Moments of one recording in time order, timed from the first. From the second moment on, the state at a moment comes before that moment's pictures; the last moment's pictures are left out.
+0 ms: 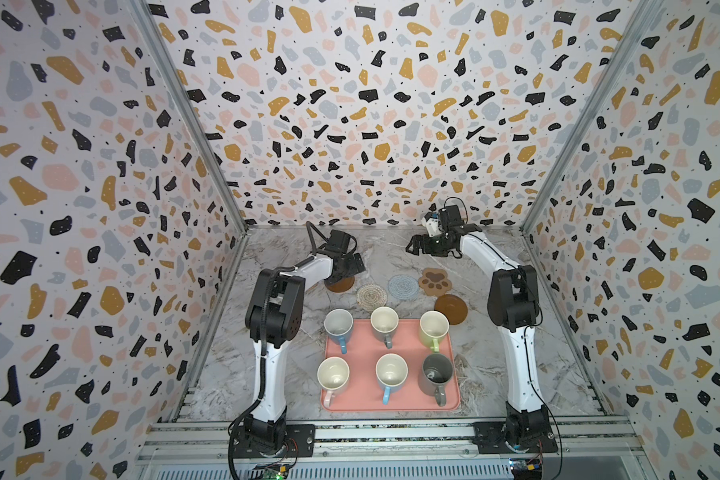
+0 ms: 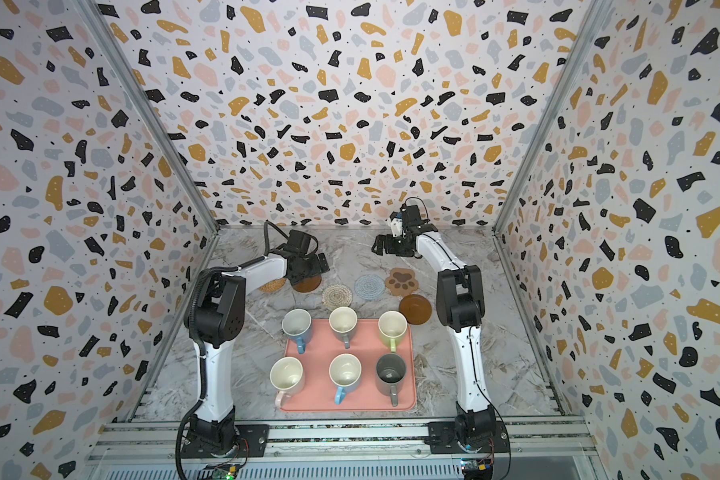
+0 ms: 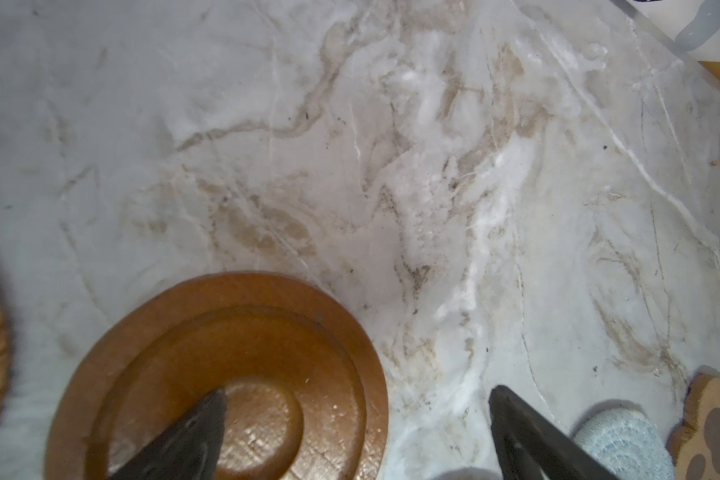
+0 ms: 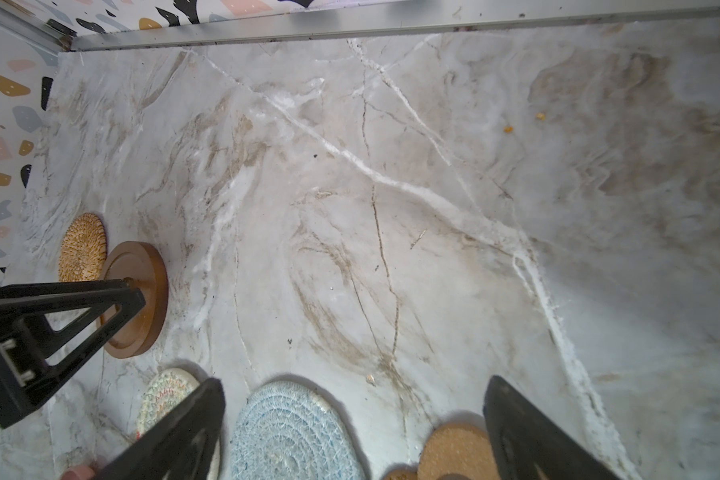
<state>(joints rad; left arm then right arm) -0.31 2.17 1.59 -0.39 0.03 -0.61 0.27 2.37 2.10 -0.66 -0.43 0.16</state>
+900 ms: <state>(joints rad) -0.35 2.19 1.60 -0.34 0.08 -0.62 0.27 2.37 2.09 -0.66 -0.43 0.16</state>
